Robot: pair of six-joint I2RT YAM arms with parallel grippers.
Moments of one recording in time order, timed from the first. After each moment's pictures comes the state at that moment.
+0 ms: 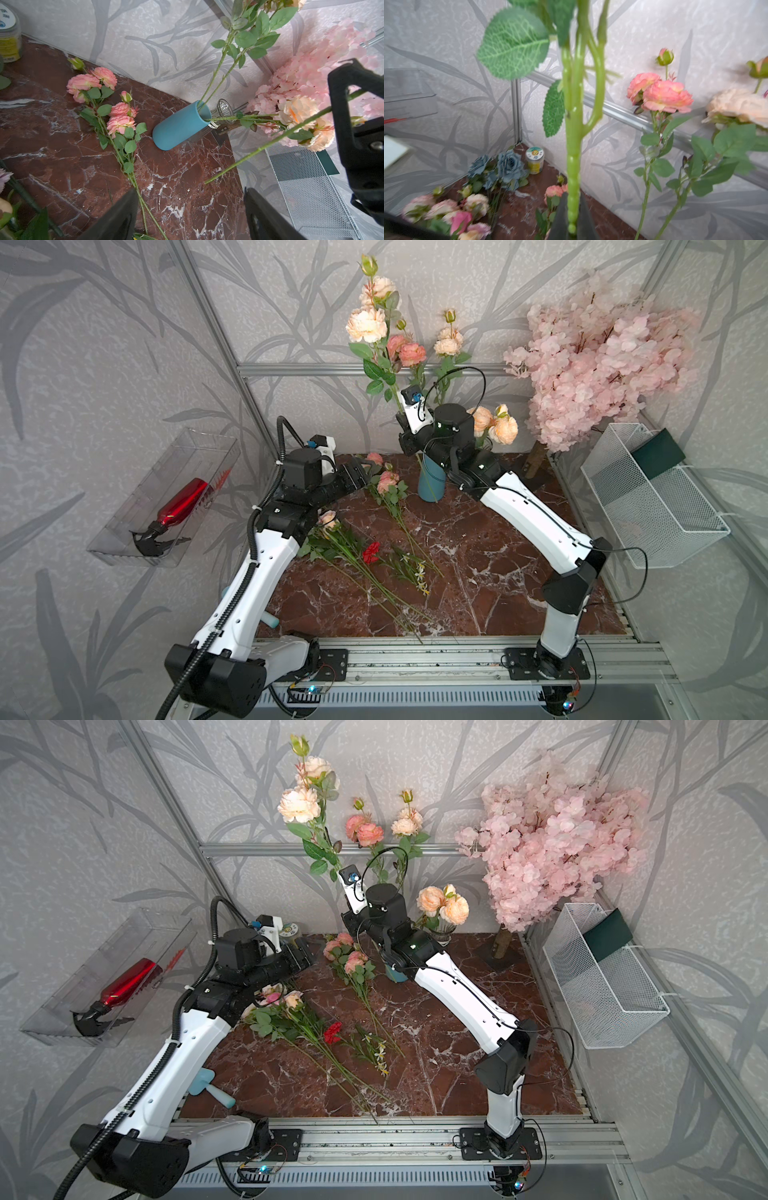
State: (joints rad) left arm -0.22 1.20 1.27 -0.45 0.32 -0.68; right arm 0.76 1.89 2.10 -0.26 0.20 -0.17
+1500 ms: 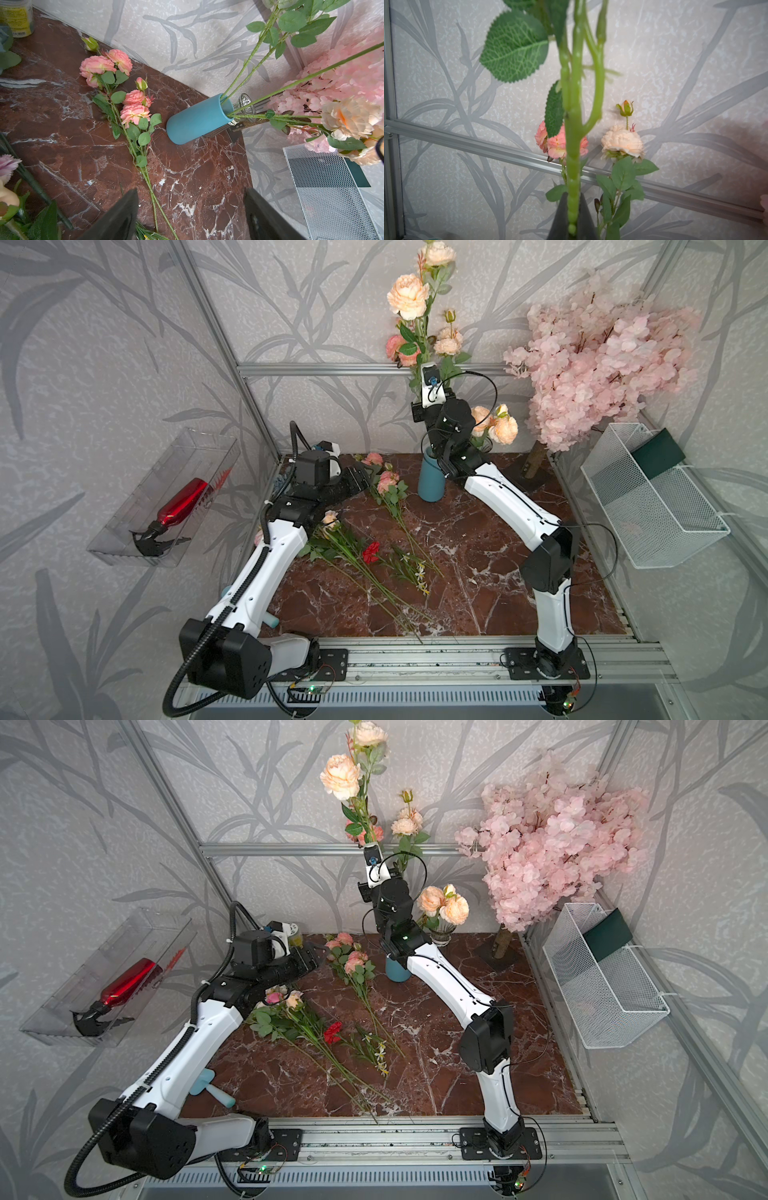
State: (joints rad) left arm -0.21 1.28 1.23 -0.42 0.31 -0.69; right arm 0.65 2.05 2.12 0.23 0.45 -0.26
